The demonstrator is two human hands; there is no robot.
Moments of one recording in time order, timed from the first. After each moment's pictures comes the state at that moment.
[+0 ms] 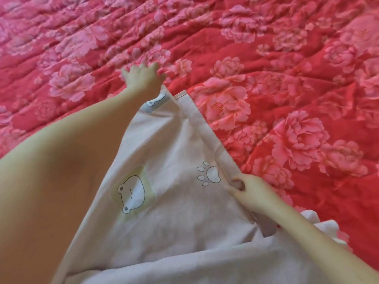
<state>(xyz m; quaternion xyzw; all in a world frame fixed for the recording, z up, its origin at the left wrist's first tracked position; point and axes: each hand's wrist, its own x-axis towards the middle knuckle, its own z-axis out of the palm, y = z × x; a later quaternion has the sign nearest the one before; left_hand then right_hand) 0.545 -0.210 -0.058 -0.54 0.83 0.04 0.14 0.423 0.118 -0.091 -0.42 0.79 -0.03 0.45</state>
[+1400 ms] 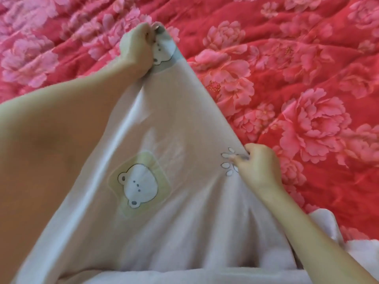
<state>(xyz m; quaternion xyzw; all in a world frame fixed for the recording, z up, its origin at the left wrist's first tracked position) 0.514 -0.240 -0.120 -0.56 0.80 0.20 -0.11 0.412 0.077 -0.126 -0.34 0.87 -0.18 0.31</state>
